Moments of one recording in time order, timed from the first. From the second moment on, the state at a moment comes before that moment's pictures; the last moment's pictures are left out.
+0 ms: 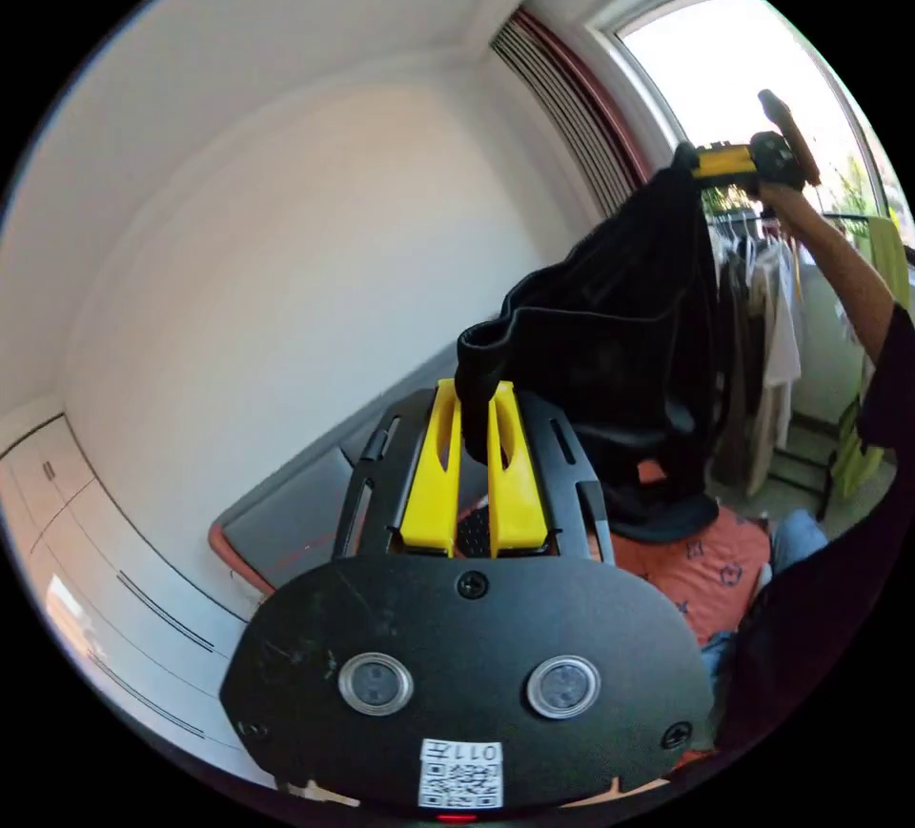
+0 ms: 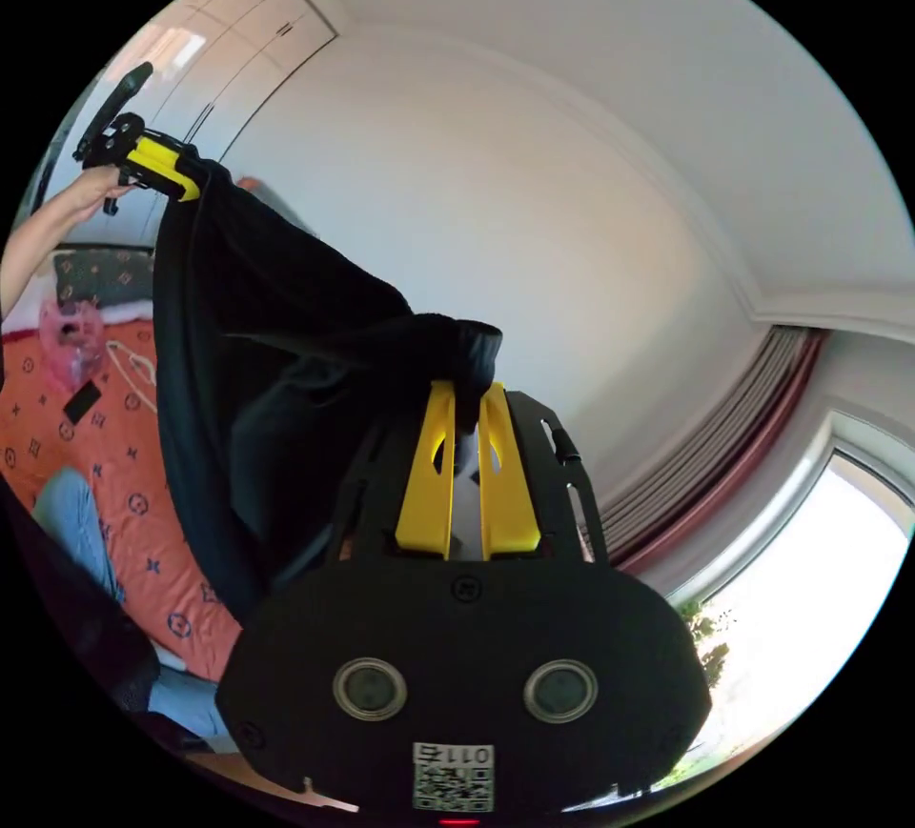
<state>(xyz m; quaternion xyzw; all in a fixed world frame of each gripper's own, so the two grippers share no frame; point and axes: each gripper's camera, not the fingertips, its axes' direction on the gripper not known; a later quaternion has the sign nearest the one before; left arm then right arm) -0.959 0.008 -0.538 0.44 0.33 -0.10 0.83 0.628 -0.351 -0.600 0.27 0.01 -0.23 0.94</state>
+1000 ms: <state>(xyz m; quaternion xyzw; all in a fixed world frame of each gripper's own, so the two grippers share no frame) -0.922 0.023 -0.572 0.49 0.58 0.03 0.65 0.575 -0.465 -0.598 0.29 -0.01 -0.11 0.95</state>
